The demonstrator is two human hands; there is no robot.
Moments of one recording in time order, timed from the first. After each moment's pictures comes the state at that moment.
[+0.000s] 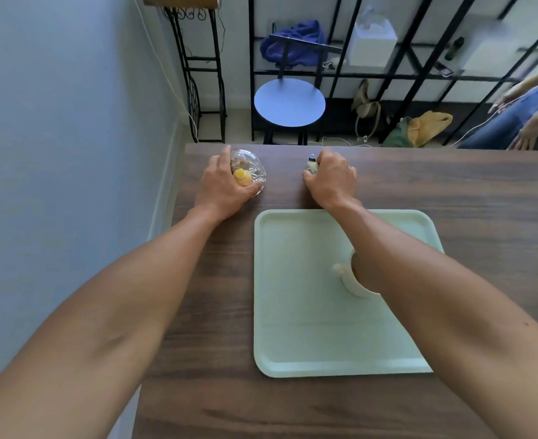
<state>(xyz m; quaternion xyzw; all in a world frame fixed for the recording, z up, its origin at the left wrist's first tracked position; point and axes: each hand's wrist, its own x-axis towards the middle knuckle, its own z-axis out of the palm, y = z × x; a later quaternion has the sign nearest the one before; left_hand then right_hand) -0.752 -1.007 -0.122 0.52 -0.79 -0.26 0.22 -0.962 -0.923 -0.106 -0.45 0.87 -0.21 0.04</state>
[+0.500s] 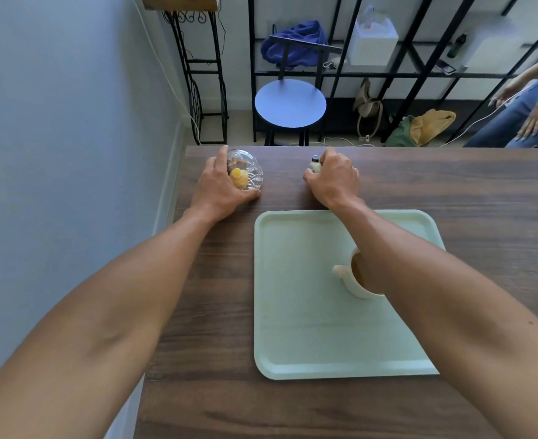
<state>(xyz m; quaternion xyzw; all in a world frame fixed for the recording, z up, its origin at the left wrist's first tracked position) -0.746 -1.012 -0.121 0.51 -0.79 -0.26 0.20 -0.965 -0.918 -0.098 -0.44 0.87 -0.24 0.05</state>
